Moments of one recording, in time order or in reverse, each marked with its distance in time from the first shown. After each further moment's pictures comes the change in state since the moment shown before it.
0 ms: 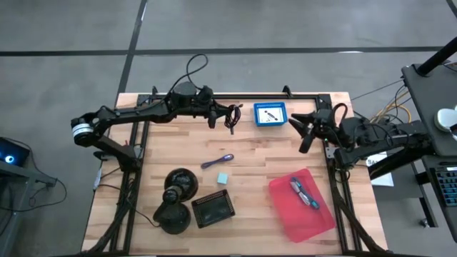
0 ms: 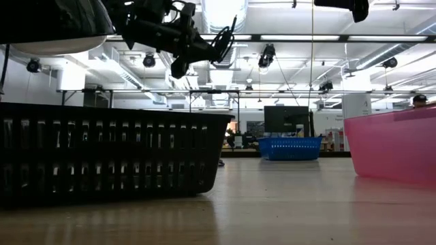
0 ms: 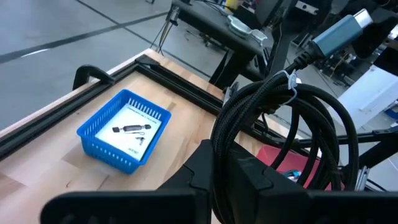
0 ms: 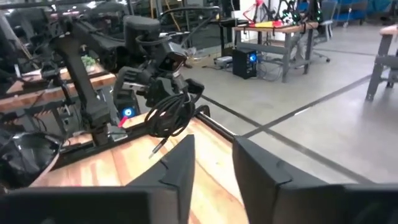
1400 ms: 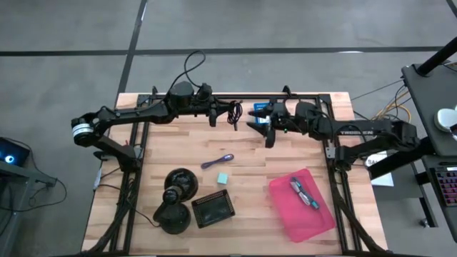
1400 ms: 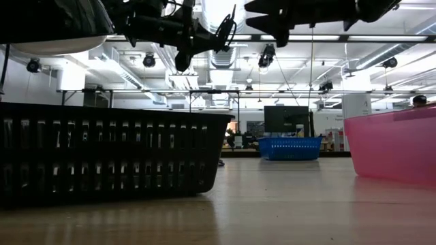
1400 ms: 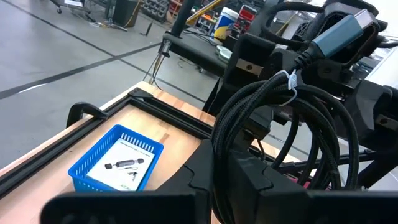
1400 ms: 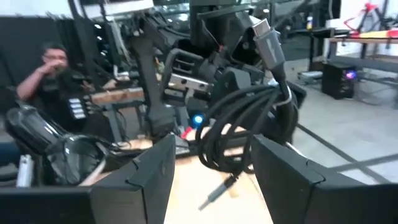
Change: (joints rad) left arm -0.014 0.000 -0.002 0.130 -0.029 0.003; right arm -0.388 0.546 0.000 0.686 -0.748 -0.073
